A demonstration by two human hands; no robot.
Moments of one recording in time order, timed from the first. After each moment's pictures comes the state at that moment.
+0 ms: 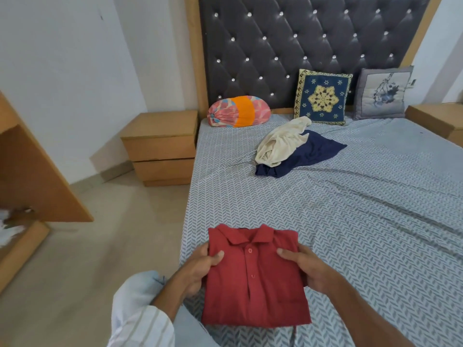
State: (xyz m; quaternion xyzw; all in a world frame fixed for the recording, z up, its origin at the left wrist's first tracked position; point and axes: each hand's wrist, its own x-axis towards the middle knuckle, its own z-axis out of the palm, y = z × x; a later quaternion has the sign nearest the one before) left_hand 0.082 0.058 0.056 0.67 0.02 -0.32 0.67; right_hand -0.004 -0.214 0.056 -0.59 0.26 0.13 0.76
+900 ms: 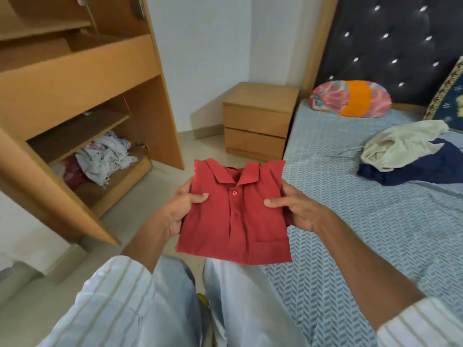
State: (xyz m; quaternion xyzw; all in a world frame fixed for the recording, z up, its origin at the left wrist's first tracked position) left_hand 0.093 0.300 0.151 0.61 0.14 -0.10 0.77; right_hand 0.139 0.024 0.136 -0.65 -0.03 0.29 0.70
